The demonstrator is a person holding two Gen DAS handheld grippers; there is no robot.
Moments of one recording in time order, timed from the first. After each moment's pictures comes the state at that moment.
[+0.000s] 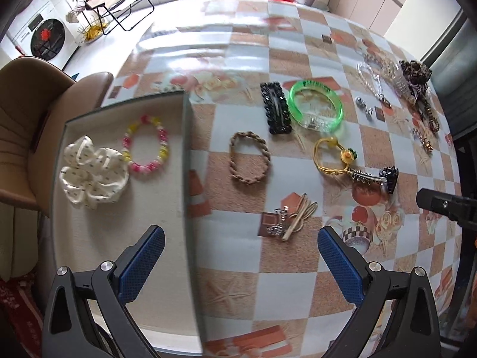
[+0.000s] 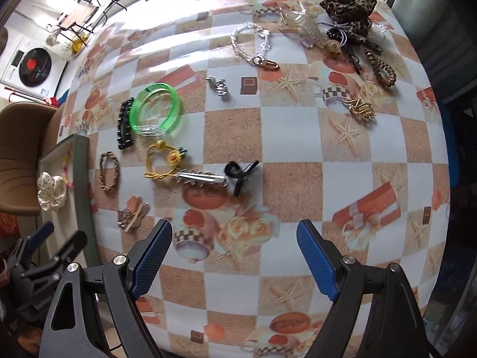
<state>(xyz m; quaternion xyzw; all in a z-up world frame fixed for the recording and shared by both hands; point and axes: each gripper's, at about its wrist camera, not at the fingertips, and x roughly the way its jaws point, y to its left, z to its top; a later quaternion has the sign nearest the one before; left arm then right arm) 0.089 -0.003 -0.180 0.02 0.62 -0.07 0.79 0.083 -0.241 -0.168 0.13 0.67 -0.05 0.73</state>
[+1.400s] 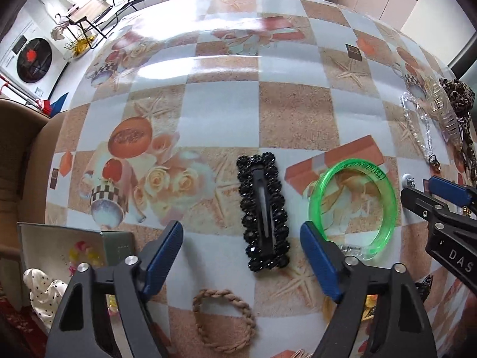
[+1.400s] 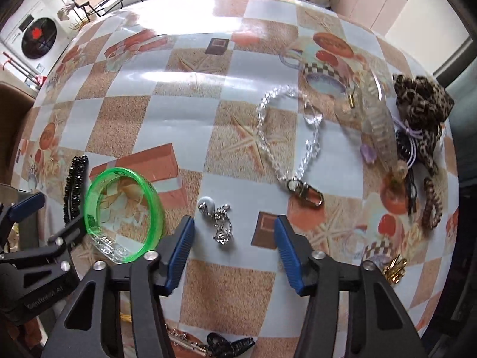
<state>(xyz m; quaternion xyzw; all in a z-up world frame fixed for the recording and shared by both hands) 0.244 -0.057 -0.241 0.06 0.61 -0.07 0.78 0.223 -0.222 -0.229 0.00 0.64 -0.04 0.77</state>
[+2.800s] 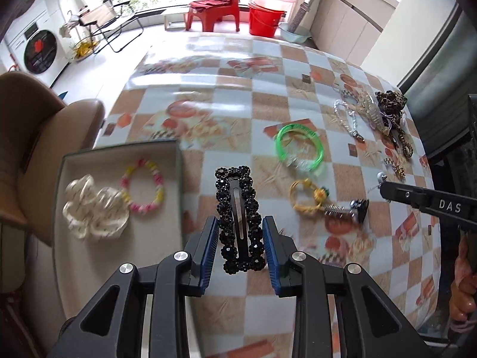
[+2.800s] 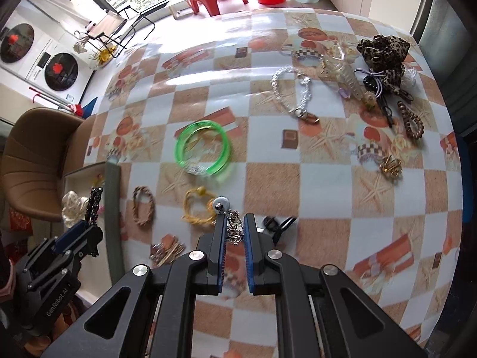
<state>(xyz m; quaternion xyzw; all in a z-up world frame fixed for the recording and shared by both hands) 0.096 0.014 -0.142 -0.01 0.56 -0.11 0.82 0.112 -0.212 -0.138 0.13 0.62 0.01 0.77</state>
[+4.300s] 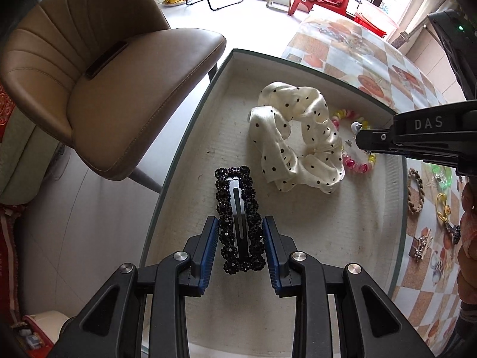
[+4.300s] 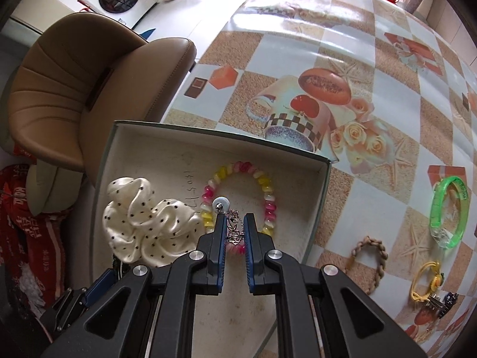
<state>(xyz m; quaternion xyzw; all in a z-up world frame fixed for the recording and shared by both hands) 0.075 0.210 -0.227 -0.09 0.59 0.07 0.80 0.203 0.064 -0.225 0.02 0.67 0.15 0.73</state>
